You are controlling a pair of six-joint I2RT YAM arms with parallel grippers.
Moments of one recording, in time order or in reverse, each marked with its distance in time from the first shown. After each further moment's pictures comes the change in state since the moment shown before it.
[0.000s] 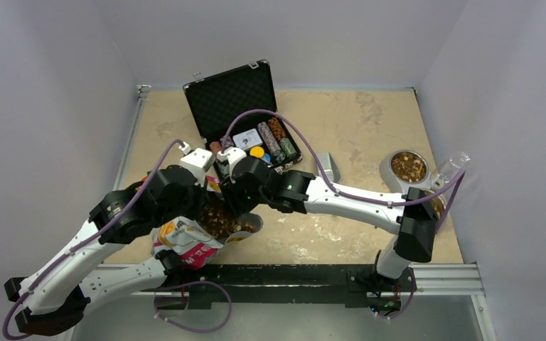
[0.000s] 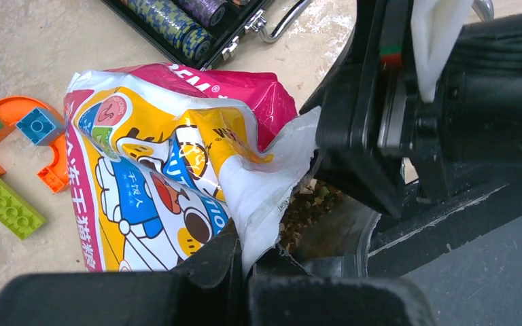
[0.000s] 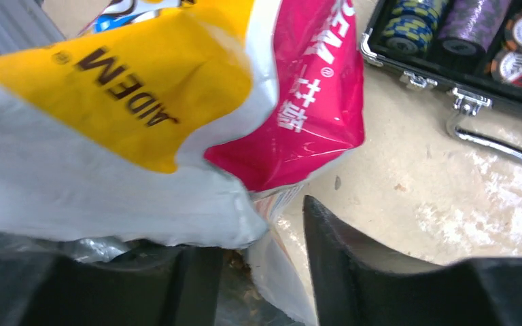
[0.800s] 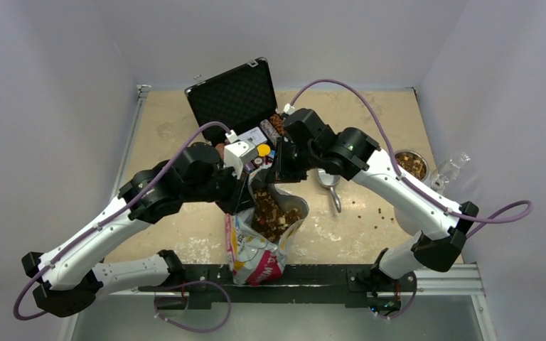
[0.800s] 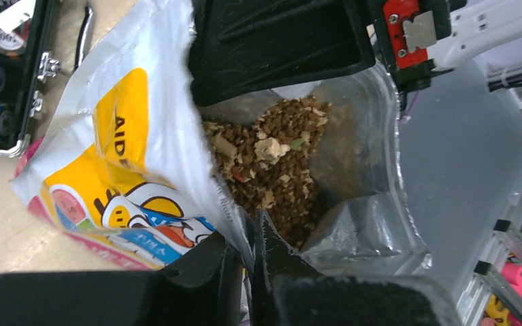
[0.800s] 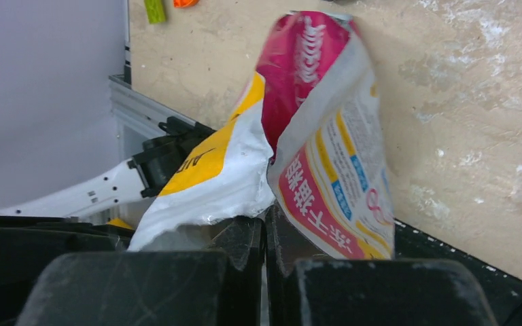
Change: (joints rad) left arm -0.014 0.203 0.099 0.238 0.485 0.050; right arm -0.244 -0.186 0.249 -0.548 -0.127 0.449
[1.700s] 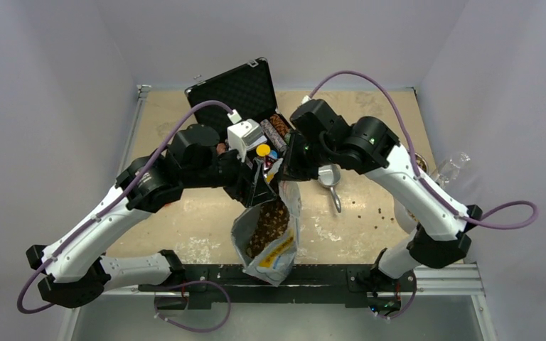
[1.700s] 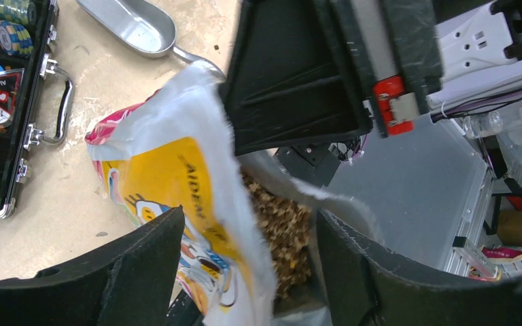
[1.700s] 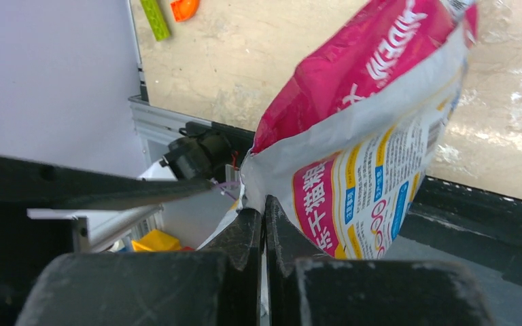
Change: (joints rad) left arm -0.001 0.098 0.198 0.036 0.064 -0.023; right arm 0.019 0.011 0.269 -0.309 0.083 0.200
